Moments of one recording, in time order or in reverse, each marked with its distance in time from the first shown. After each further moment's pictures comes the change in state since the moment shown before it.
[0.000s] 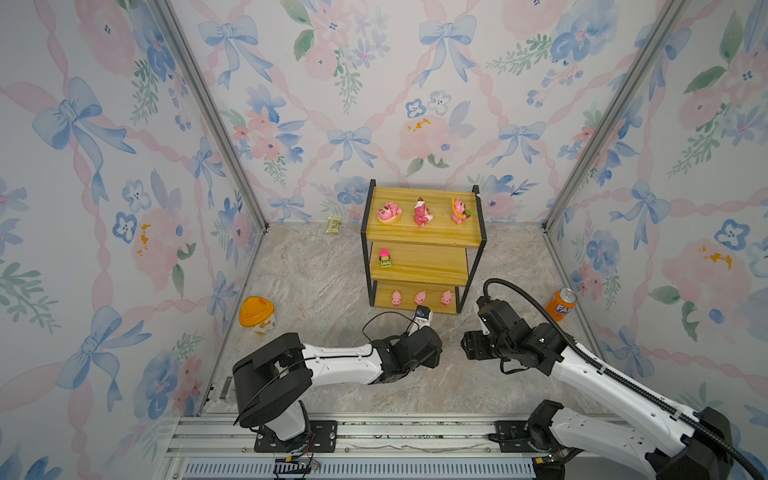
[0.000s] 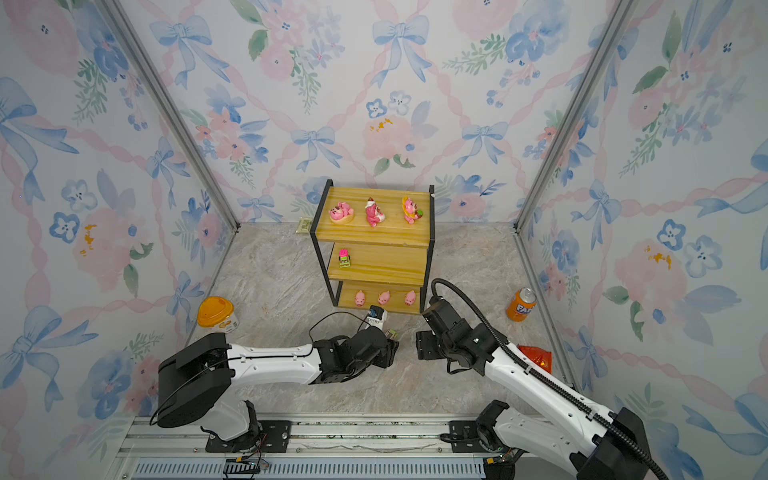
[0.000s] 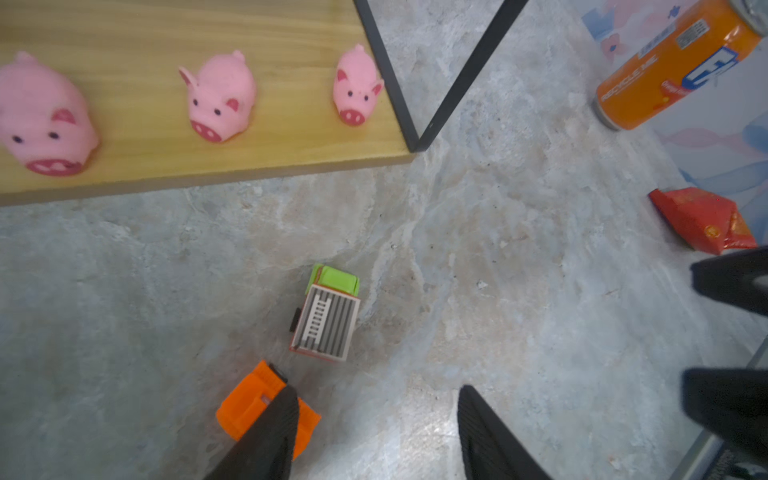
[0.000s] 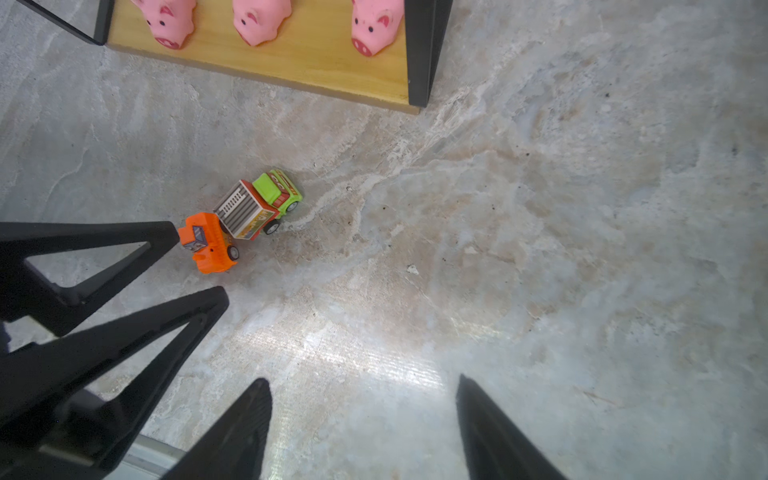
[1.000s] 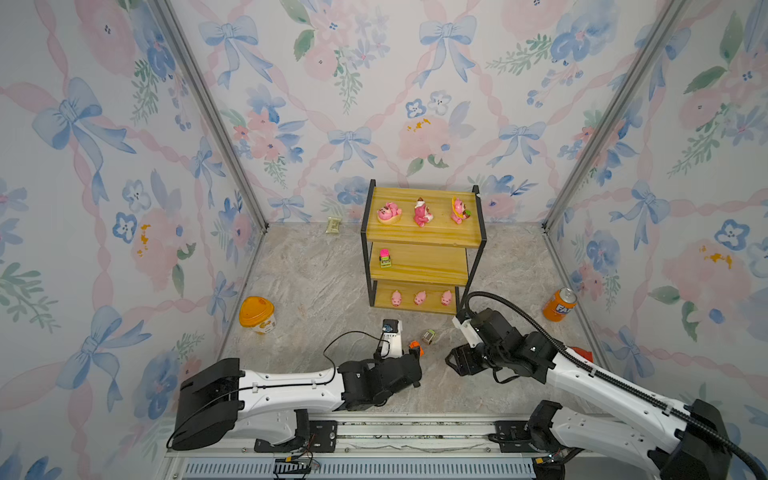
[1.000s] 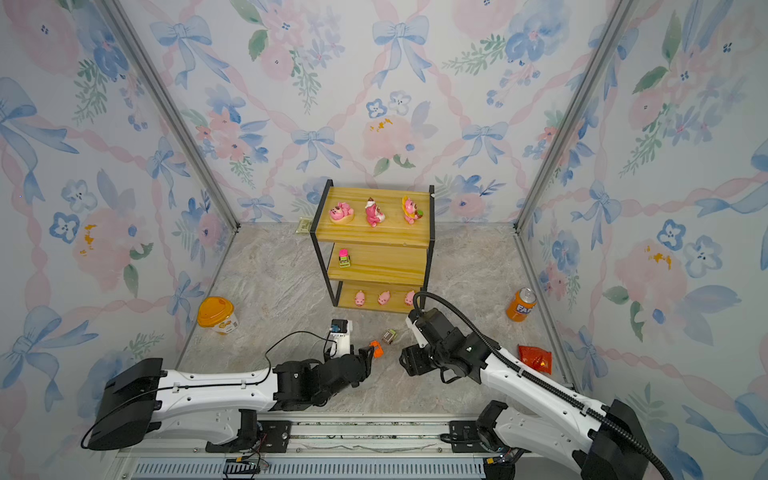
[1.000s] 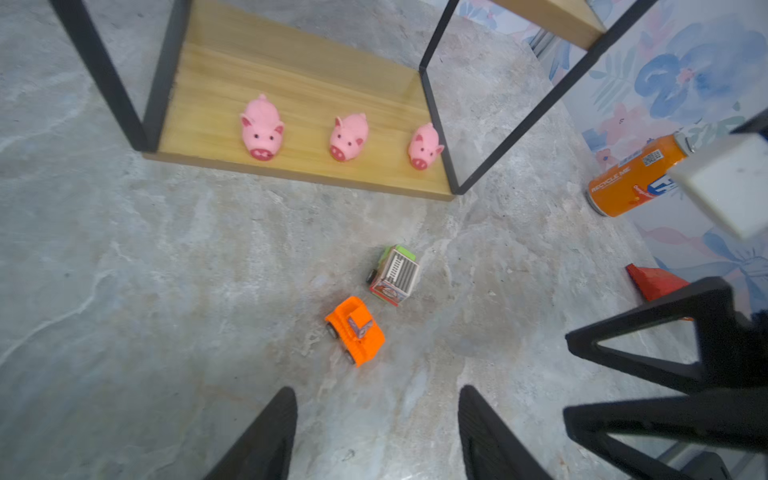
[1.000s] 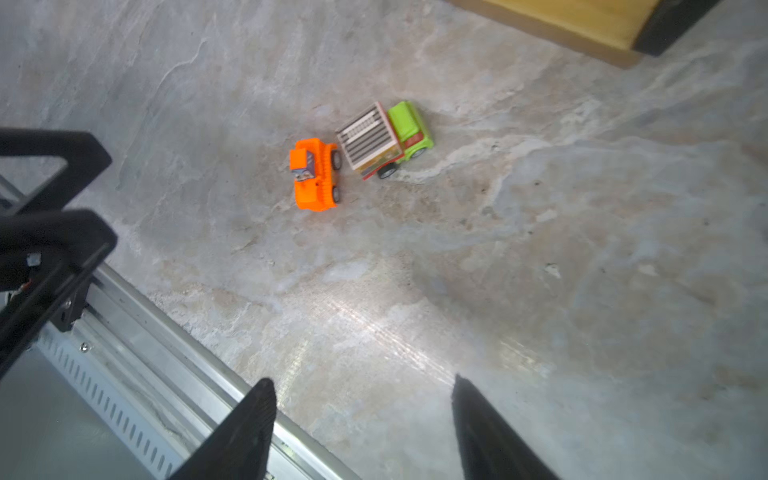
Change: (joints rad) left arm -0.163 -0.415 -0.265 -0.148 -0.335 -0.246; right arm 0.157 0.019 -0.089 0.158 -0.184 -0.090
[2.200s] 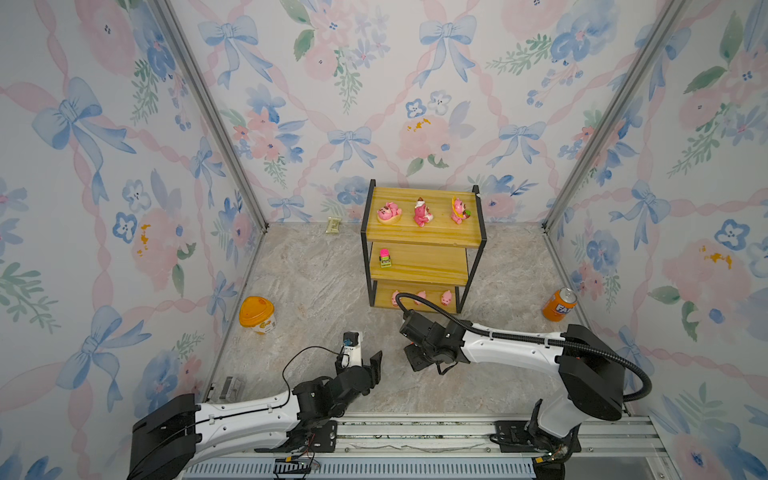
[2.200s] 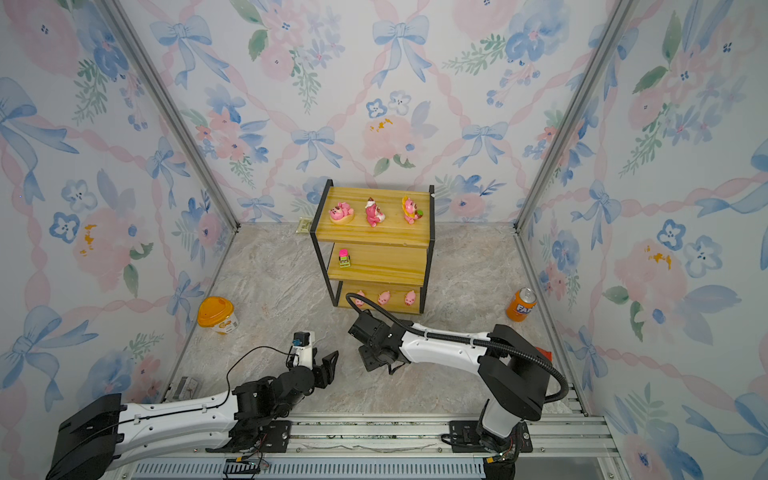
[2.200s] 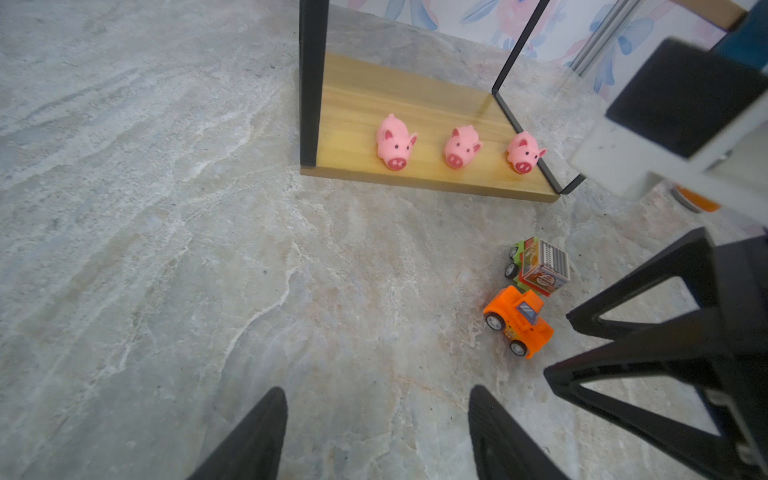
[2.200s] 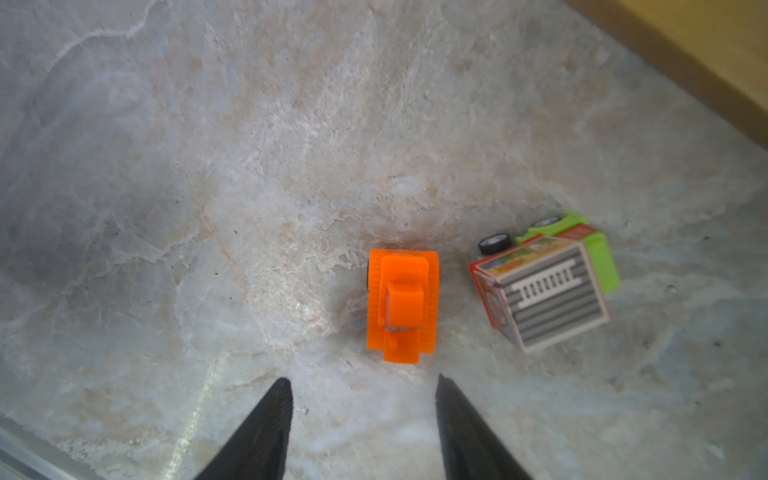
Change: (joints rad) left arm 0.141 -0.317 -0.429 0.244 0.001 0.264; right arm 0.187 0.613 0.329 0.093 0.221 0.079
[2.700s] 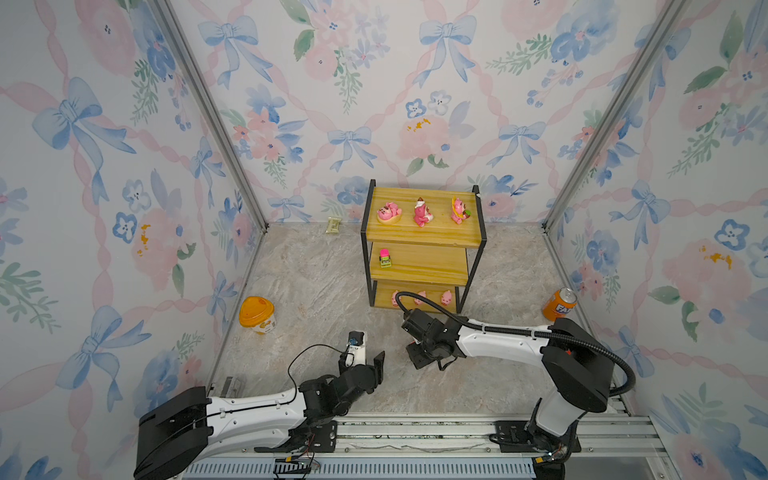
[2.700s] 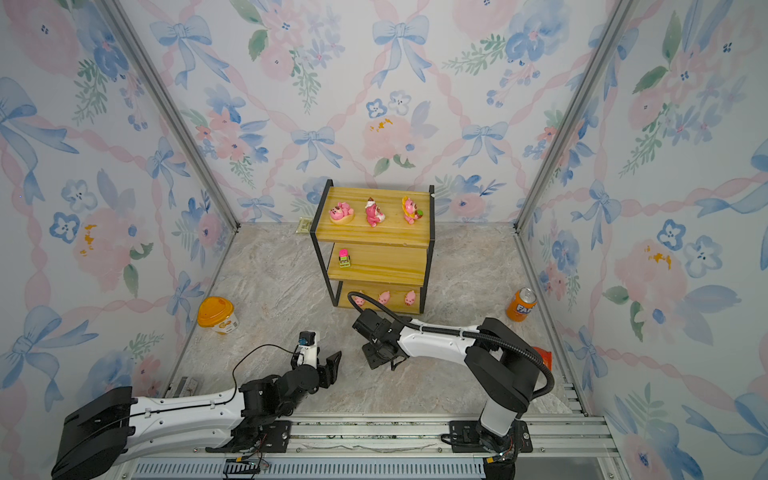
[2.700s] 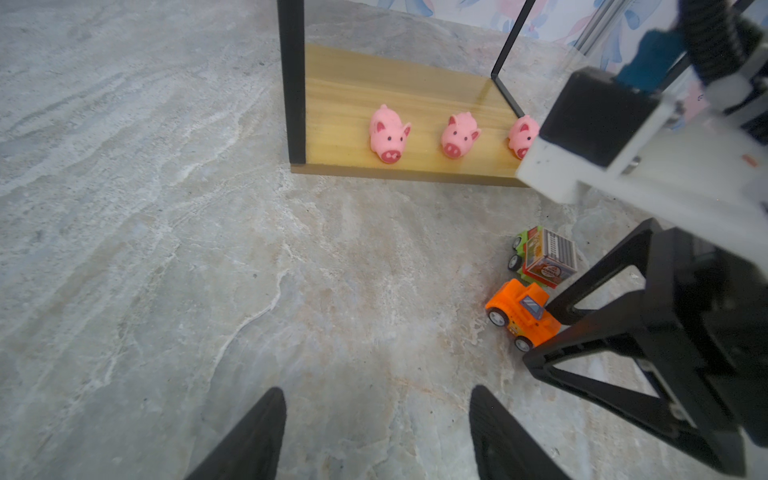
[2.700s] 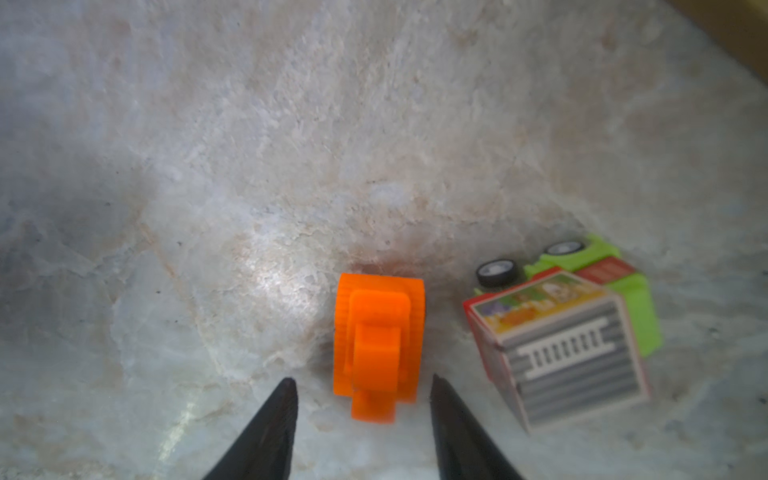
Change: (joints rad) left arm 0.001 0.069 0.017 0.040 0.003 0.032; right arm -0.051 0.068 -0.011 0.040 -0.055 -0.068
